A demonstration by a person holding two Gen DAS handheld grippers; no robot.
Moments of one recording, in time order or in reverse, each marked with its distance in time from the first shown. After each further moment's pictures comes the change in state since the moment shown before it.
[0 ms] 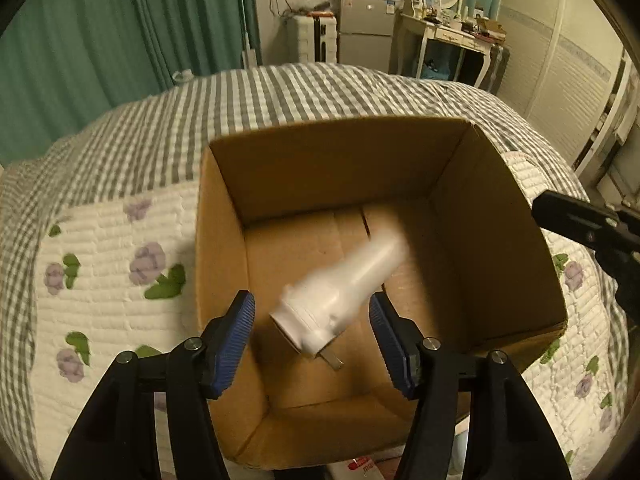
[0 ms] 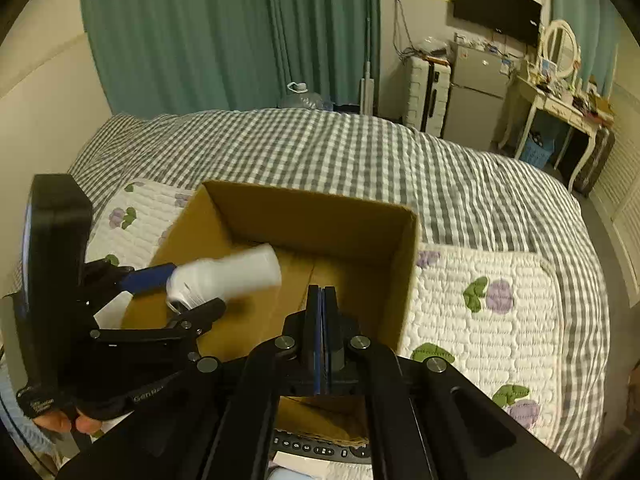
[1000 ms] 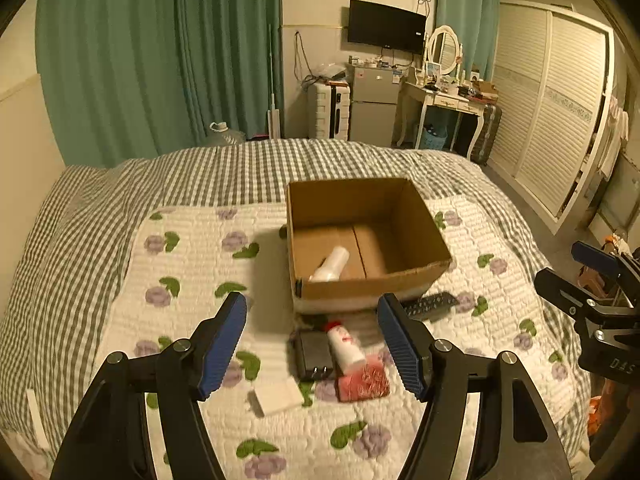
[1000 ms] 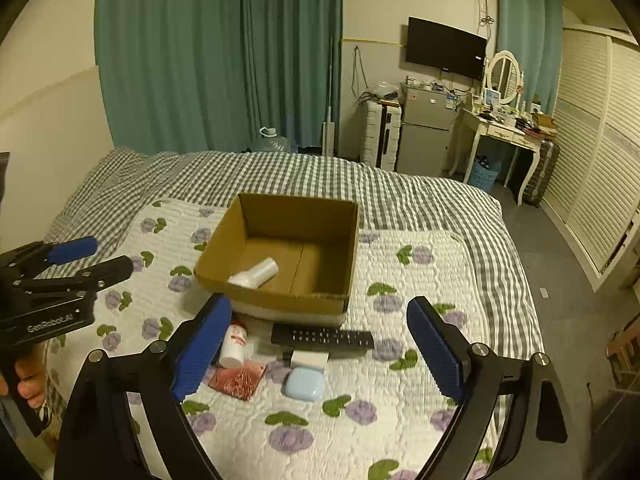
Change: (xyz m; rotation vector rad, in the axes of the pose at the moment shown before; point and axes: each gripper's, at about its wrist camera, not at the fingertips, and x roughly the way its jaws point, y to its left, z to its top) left arm -0.210 0.012 -0.109 -0.063 -0.238 0.036; right arm -0.192 0.056 -0.098 0.039 -0.171 -0.148
